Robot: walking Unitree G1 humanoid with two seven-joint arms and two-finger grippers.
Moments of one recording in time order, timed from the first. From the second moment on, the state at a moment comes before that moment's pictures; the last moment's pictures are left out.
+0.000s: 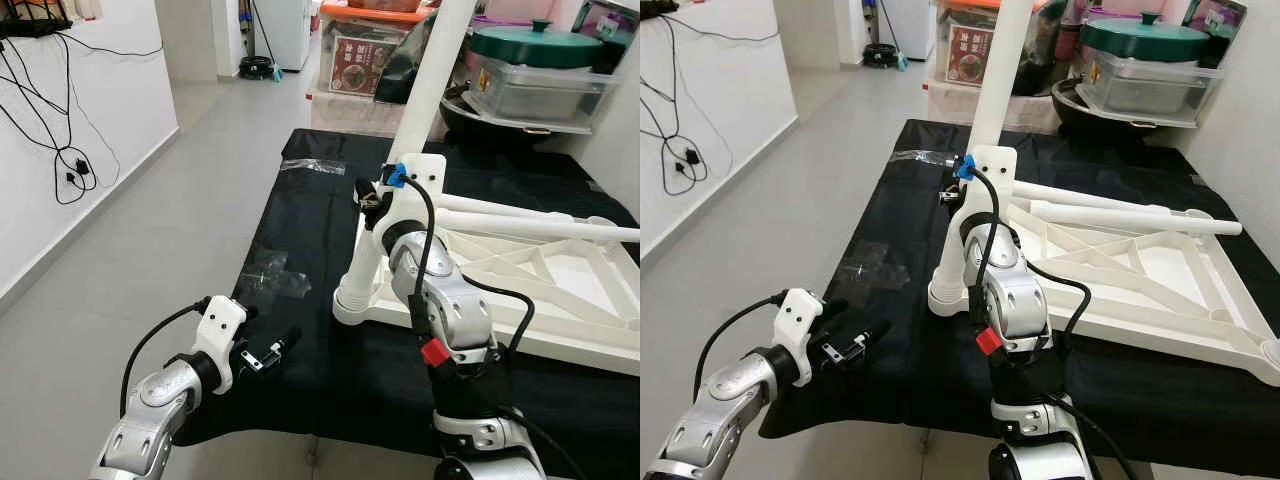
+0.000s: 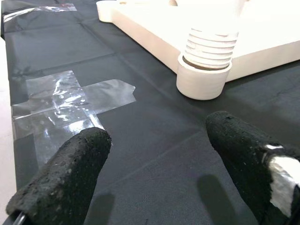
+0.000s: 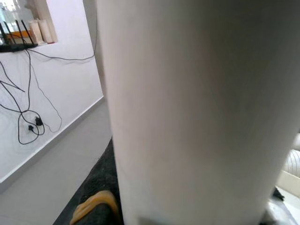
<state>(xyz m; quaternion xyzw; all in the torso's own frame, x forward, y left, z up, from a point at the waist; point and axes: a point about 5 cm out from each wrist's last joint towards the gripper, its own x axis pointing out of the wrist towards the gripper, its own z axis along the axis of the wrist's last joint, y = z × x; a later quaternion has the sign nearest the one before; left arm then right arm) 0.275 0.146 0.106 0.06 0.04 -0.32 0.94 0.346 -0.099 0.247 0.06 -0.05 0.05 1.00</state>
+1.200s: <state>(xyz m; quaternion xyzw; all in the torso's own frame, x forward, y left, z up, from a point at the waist) 0.274 0.146 0.105 0.06 0.04 -0.32 0.94 0.380 -0.119 0.274 -0.04 -0.09 0.36 0.93</state>
